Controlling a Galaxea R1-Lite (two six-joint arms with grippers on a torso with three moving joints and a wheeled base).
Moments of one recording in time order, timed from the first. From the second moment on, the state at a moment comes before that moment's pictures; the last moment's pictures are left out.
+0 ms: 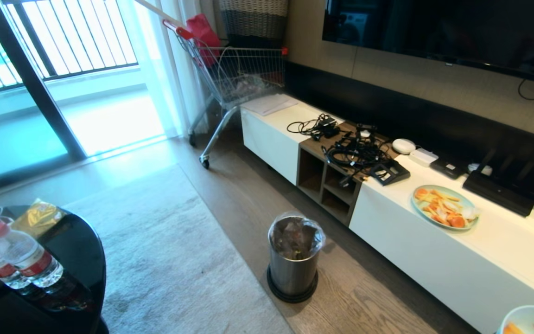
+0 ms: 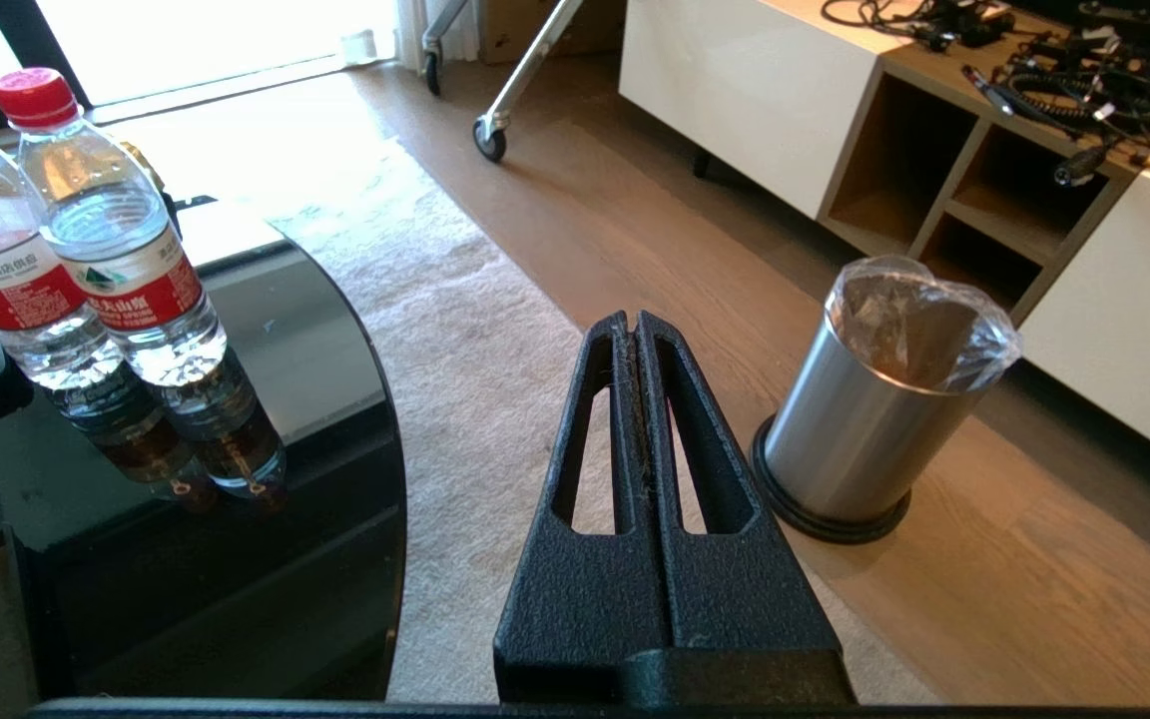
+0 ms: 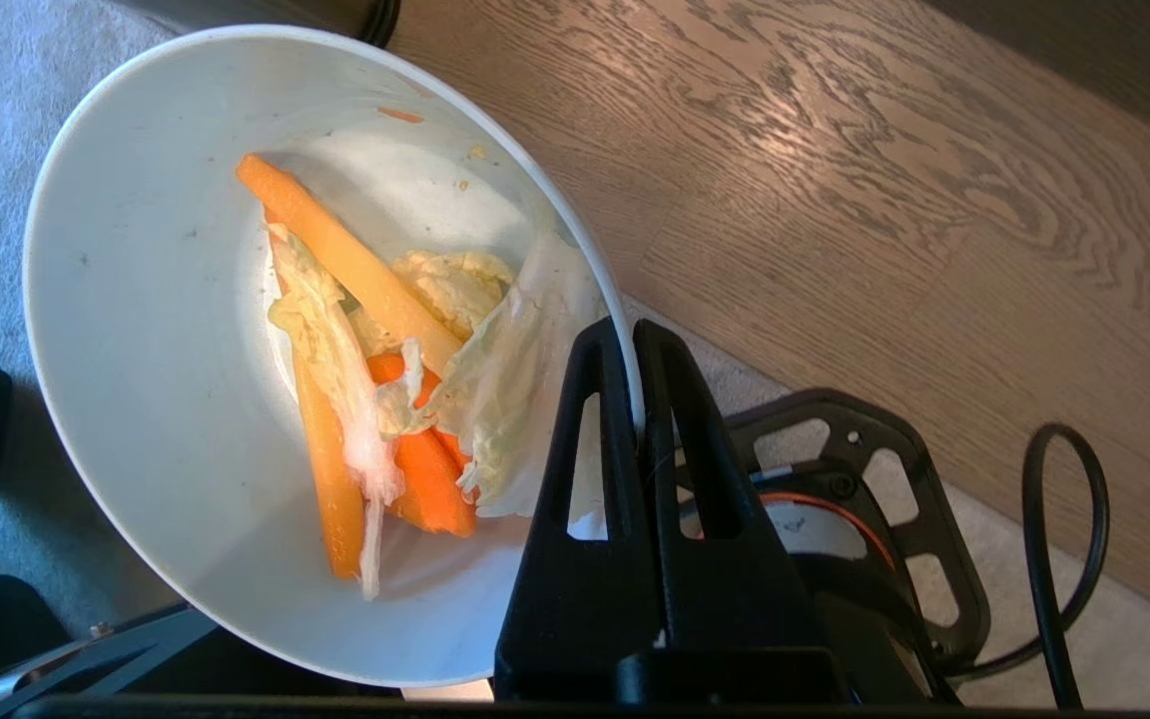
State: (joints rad) left arm 0.00 0.00 0.00 0.00 0.01 -0.07; right arm 0.35 0.80 -0.59 0.75 -0.25 0.72
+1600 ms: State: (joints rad) left arm 0.00 0.00 0.00 0.00 0.01 -0.07; right arm 0.35 1.29 -0.81 0.37 -0.25 0.68
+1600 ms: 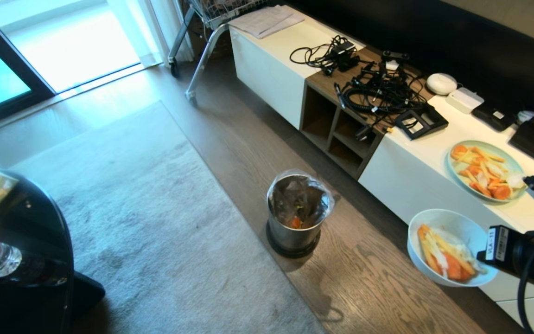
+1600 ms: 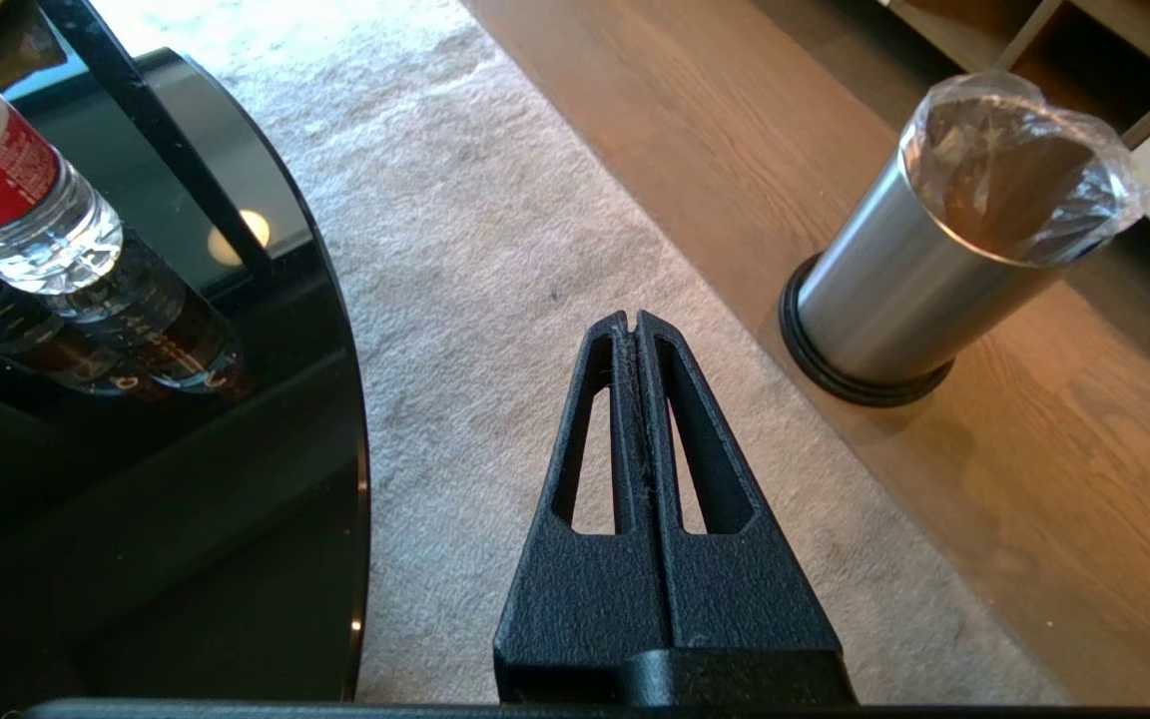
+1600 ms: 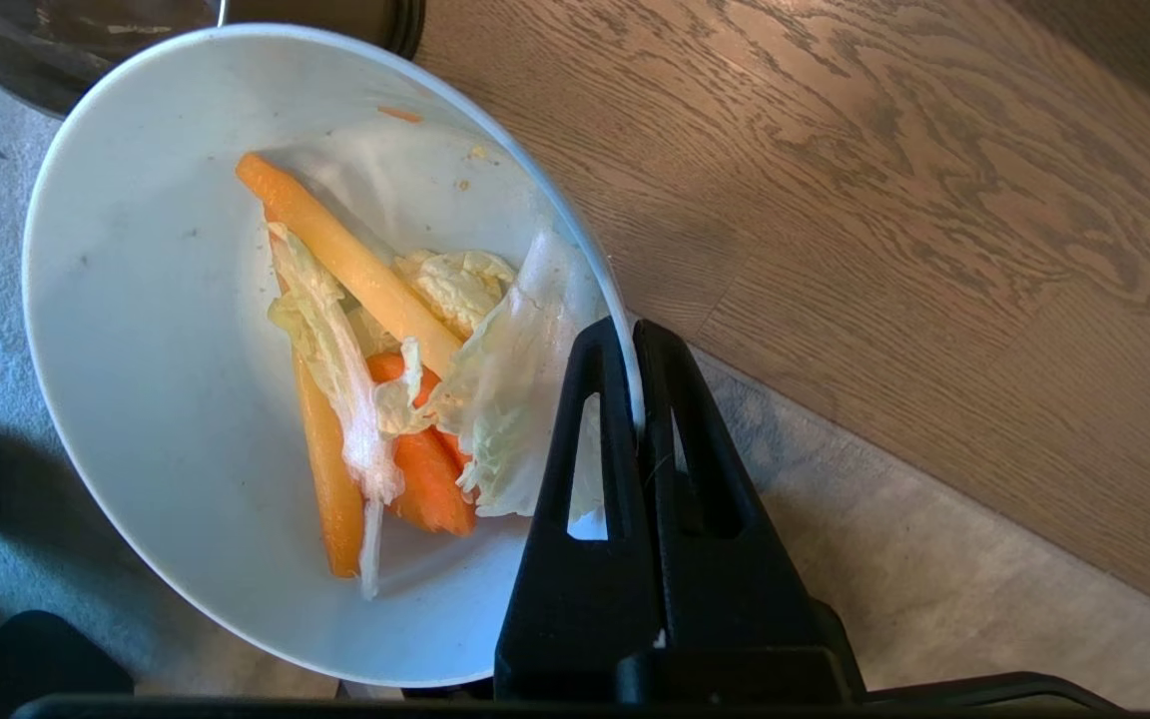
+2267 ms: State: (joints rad) left arm 0.00 0.00 0.00 0.00 0.01 -0.07; right arm 0.35 1.36 -0.87 0.31 -0.25 0.68
